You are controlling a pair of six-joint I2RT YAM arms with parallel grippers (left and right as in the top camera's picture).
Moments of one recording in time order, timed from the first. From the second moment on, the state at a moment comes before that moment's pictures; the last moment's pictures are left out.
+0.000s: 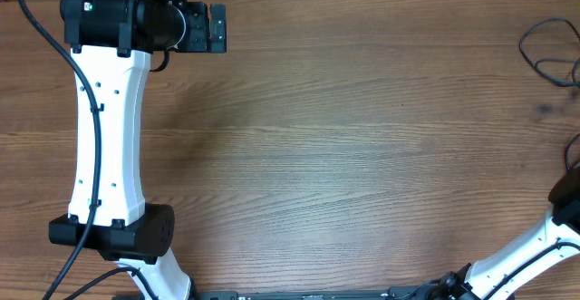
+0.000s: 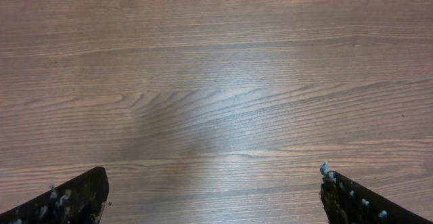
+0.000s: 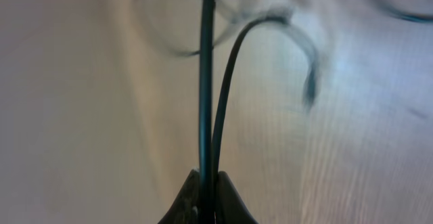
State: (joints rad) left arm -0.13 1.90 2.40 -1.49 0.05 -0.13; right arm -0.72 2.18 2.45 -1.46 -0.27 1.03
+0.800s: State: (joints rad) left arm -0.13 1.90 2.39 -1.49 0.11 -0.13; right arm -0.56 2.18 2.09 -1.28 -0.06 1.19
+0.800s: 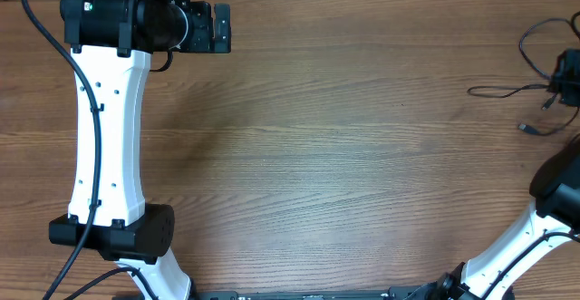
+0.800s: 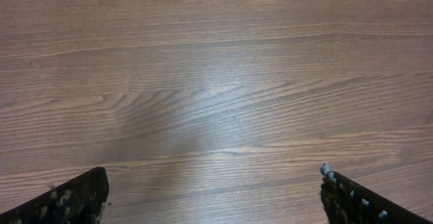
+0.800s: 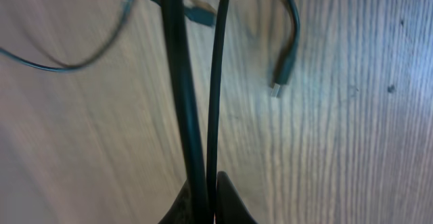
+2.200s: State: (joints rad) left arm -0.14 1.90 2.39 -1.48 0.11 -0.13; right arm -0.52 2.18 1.94 -0.85 0.09 0.97
